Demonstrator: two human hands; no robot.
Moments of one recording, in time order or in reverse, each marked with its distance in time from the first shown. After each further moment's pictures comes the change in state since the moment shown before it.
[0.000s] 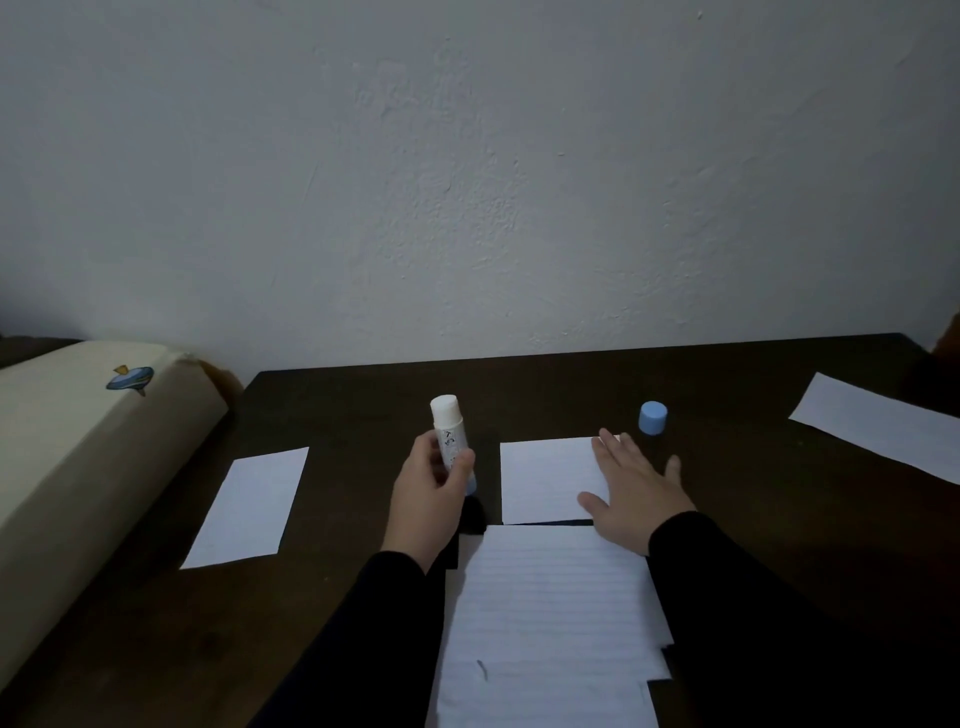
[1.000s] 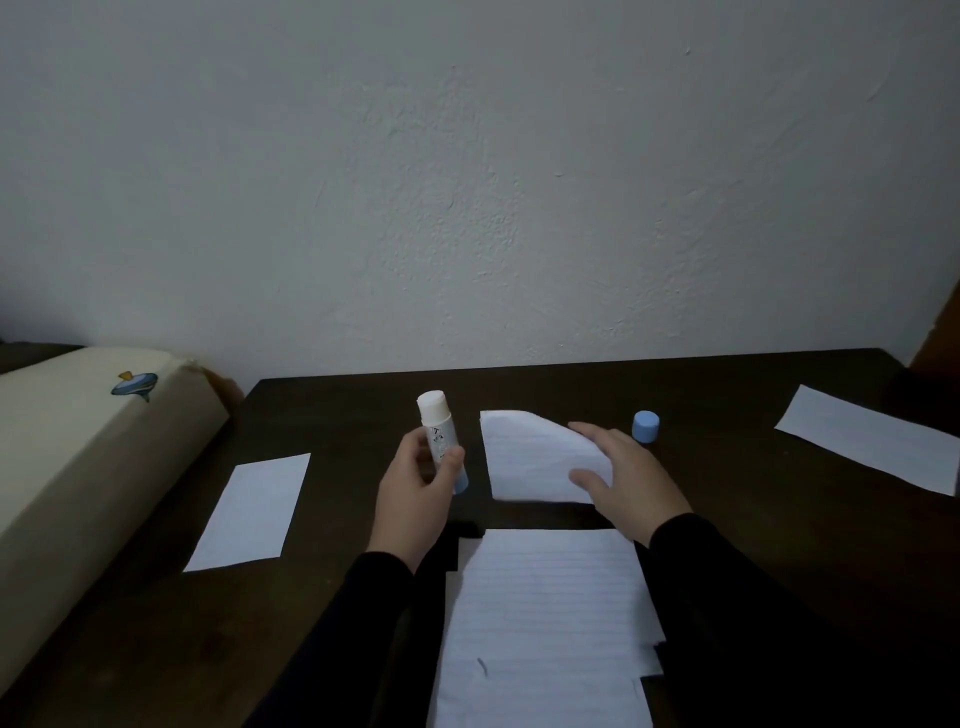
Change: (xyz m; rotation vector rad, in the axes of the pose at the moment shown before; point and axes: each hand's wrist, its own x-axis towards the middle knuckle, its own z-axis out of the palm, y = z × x) left_hand -0.008 0.014 -0.016 -0.047 0.027 0.008; right_hand -0.024 -0.012 -0.022 0.576 0.319 -0.131
